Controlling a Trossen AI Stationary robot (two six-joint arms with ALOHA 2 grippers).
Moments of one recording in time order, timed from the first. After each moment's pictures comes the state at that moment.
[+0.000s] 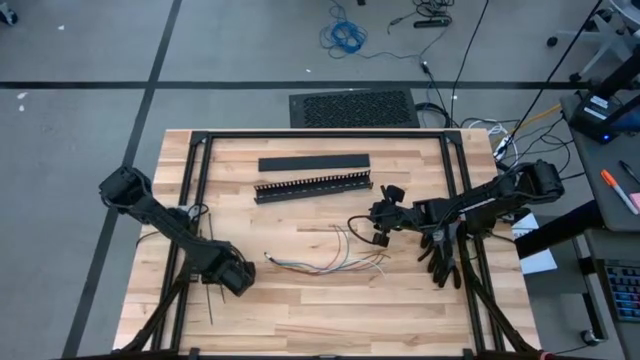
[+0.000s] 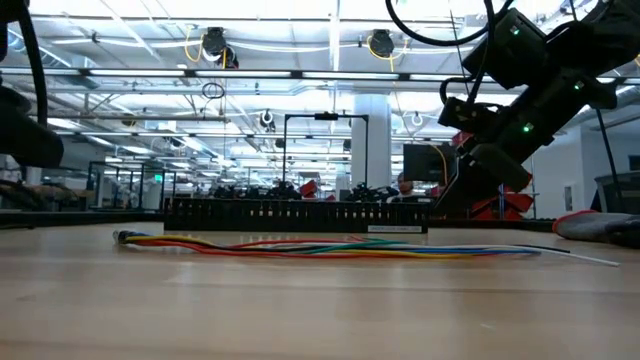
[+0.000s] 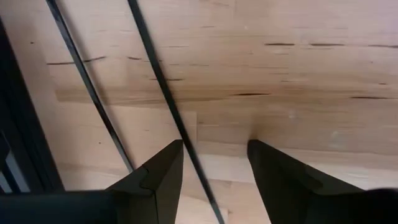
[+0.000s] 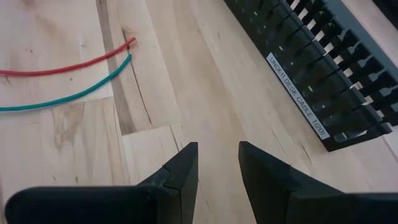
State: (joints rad) left arm -0.66 1.54 0.72 -0.82 0.20 -2.24; right arm 0.07 1.40 0.45 0.11 0.42 0.17
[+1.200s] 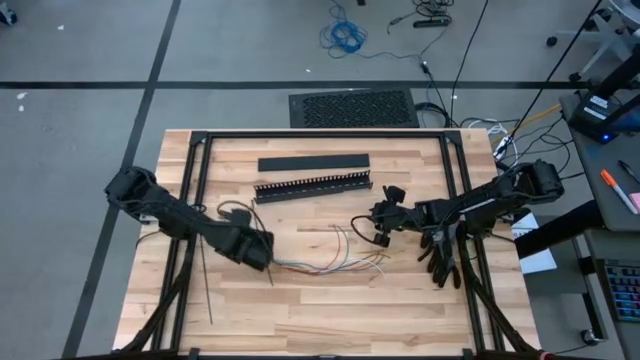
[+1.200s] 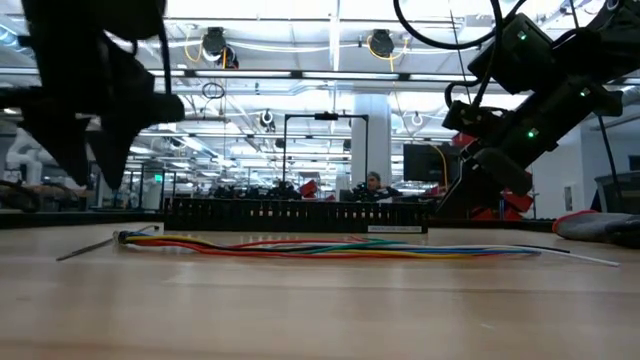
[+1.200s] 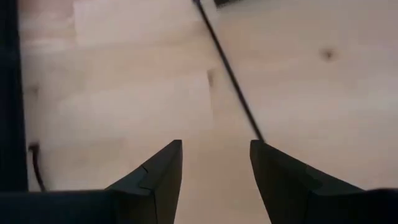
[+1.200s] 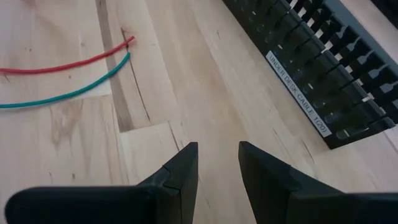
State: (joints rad) left arm -0.38 1.53 0.91 -1.14 -0.37 -1.83; right arm 0.07 1.40 0.41 0.18 0.42 0.16
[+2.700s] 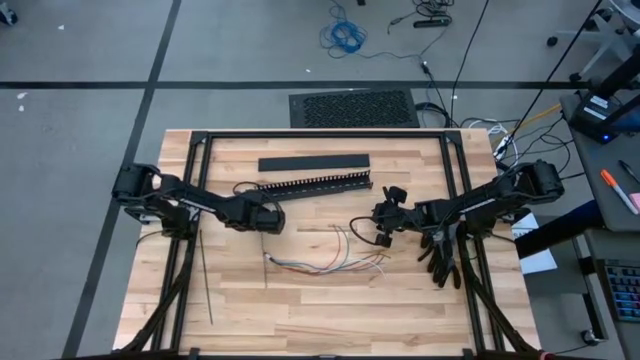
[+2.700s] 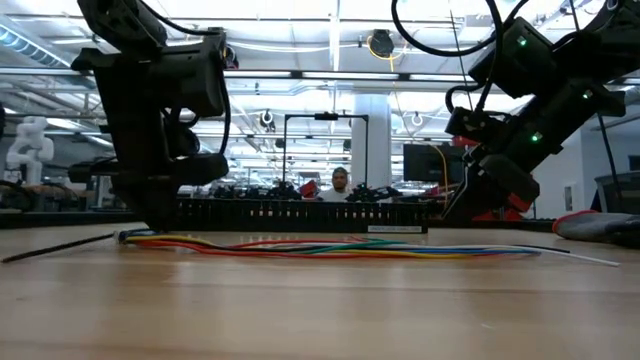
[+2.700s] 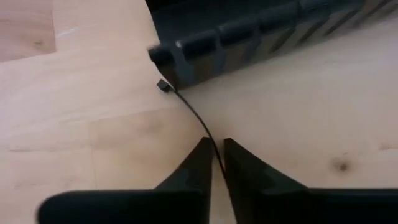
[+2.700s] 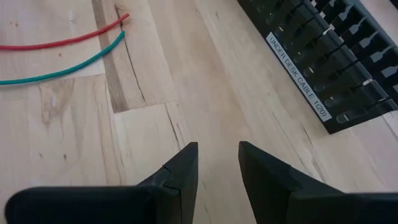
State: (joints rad) left arm -0.07 1.56 0.70 -0.64 -0.39 -1.43; right arm 0.07 1.40 0.41 0.13 0.42 0.17
